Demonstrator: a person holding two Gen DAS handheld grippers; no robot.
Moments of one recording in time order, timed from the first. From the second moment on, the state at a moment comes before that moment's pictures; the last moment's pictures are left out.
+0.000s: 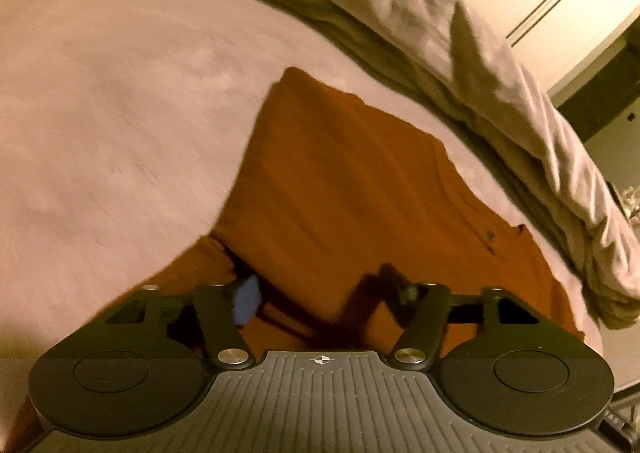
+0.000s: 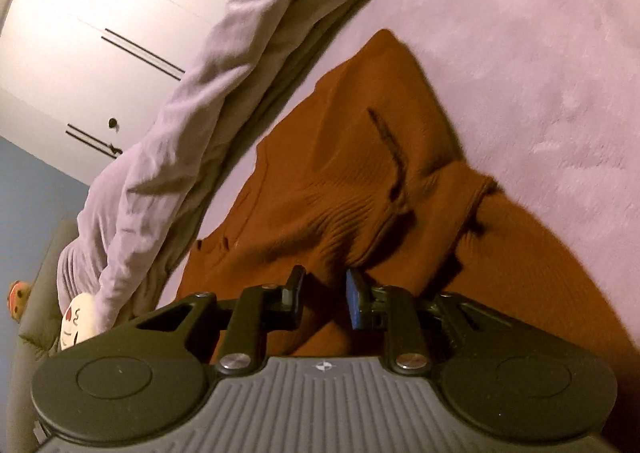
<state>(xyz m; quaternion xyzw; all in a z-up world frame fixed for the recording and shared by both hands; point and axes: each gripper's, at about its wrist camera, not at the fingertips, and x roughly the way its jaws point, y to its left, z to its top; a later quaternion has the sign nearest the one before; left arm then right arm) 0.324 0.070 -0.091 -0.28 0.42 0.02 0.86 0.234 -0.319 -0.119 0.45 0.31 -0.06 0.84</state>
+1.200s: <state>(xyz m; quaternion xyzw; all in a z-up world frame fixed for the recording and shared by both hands) 0.311 0.084 -0.084 -0.28 0.41 0.01 0.87 0.235 -0.323 -0.101 0.40 0.29 -0.08 0.87</state>
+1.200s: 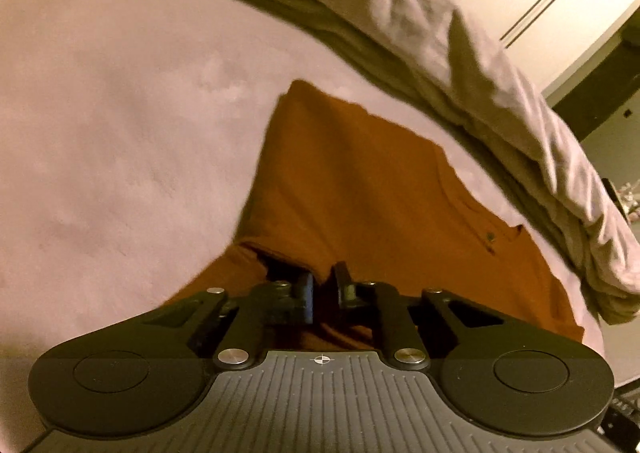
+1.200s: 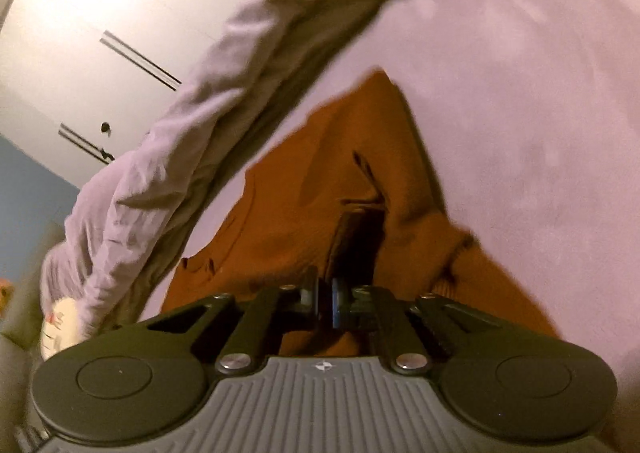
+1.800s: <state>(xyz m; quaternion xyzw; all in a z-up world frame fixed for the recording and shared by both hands) 0.280 0.036 -0.032 -0.07 0.34 0.08 0.93 0.210 -0.269 -0.050 0.16 0.23 -0.18 0.94</state>
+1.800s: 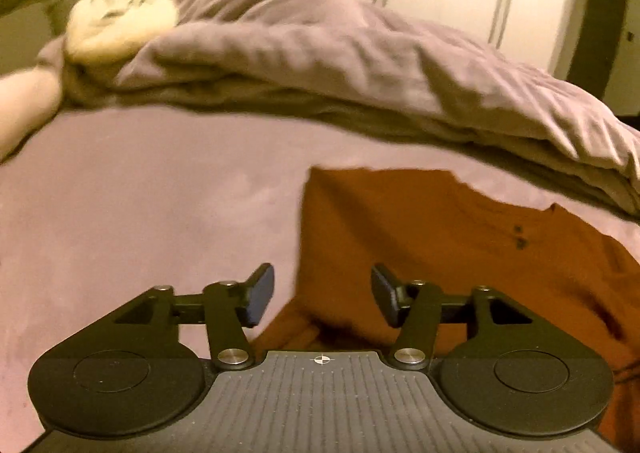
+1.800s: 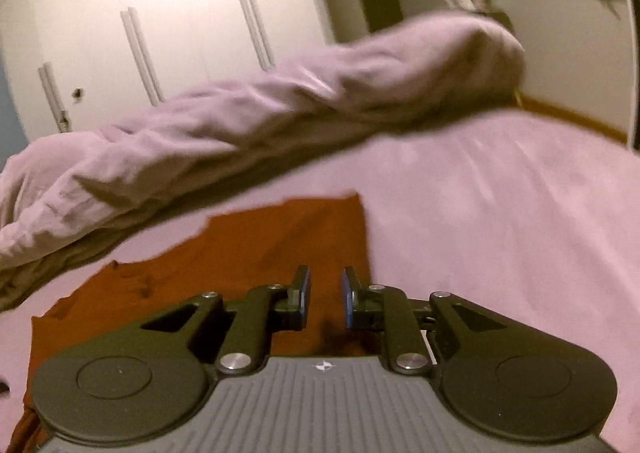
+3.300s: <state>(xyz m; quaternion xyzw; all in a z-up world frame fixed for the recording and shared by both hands) 0.097 0.107 -0.064 -0.06 0.46 0.04 0.89 0.004 -0.278 -0.072 0.13 0.40 -0.08 0.90</state>
